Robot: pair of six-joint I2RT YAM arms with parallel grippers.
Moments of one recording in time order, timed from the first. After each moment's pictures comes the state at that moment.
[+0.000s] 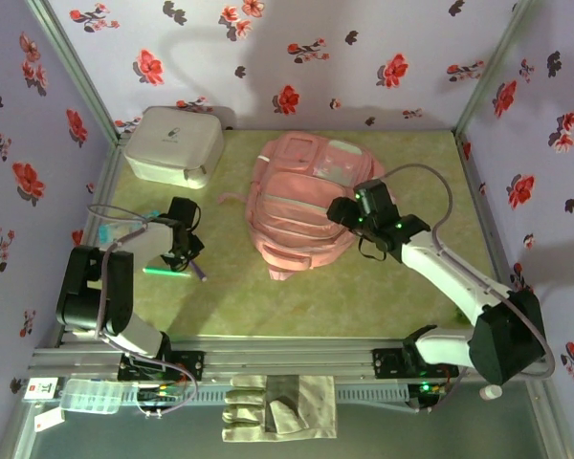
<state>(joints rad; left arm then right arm) -0.23 1.55 0.80 -0.56 -0.17 -0.87 0.51 1.27 0.94 -0.45 0.07 0.81</state>
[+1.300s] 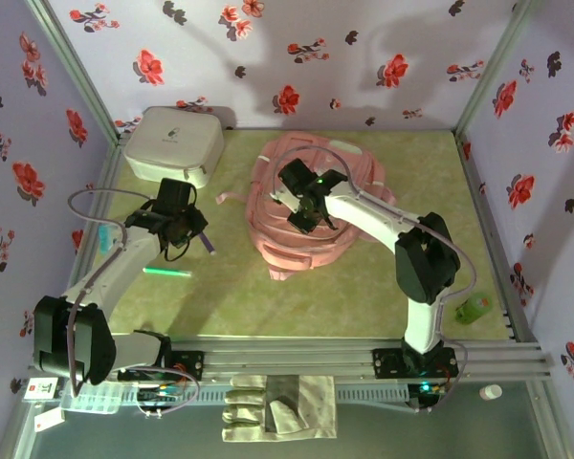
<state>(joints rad) -0.30 1.28 0.94 -0.64 -0.09 -0.85 0.72 1.89 1.56 -0.90 0.13 -0.26</state>
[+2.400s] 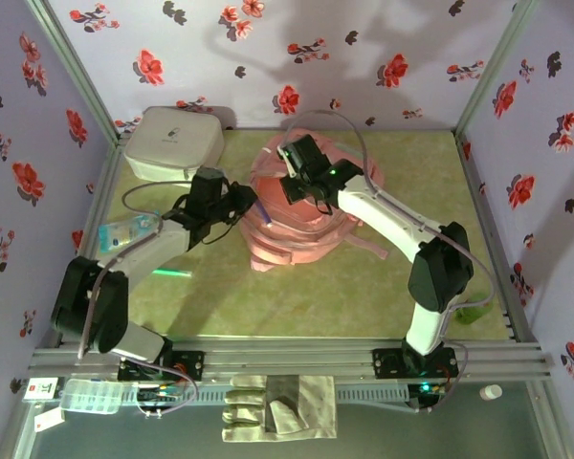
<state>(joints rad) -0.49 1.49 0.95 0.00 0.21 -1.14 0.72 1.80 1.65 -0.69 0.16 0.13</state>
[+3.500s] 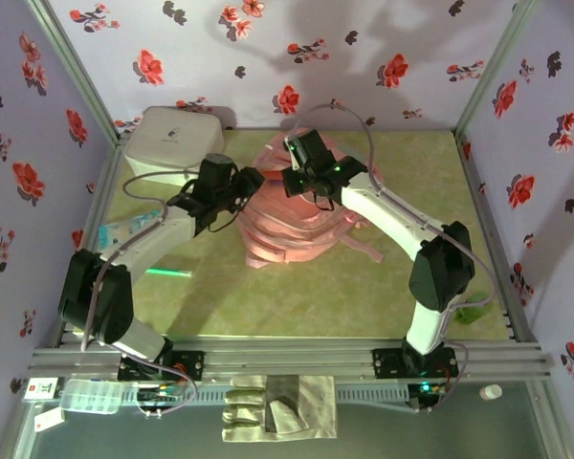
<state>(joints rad) -0.50 1.52 1.11 -0.18 0.09 -1.17 0.69 1.79 1.65 -0.64 0.09 0.25</state>
